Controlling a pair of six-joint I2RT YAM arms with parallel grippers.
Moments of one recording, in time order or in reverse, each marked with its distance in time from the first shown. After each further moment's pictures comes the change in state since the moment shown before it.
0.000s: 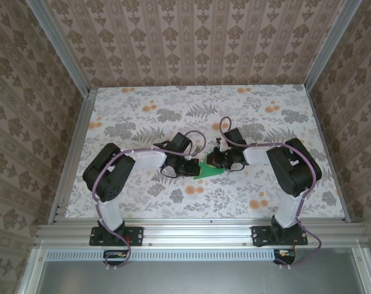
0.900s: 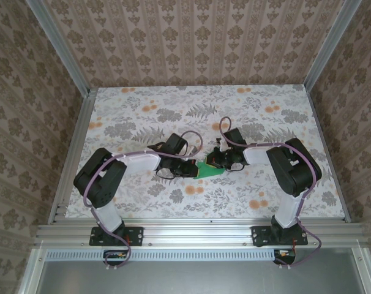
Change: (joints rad) left arm 0.008 -0.100 -0.062 0.004 0.040 0.031; right arm 0.000 0.002 0.000 -0.001 -0.001 -0.003
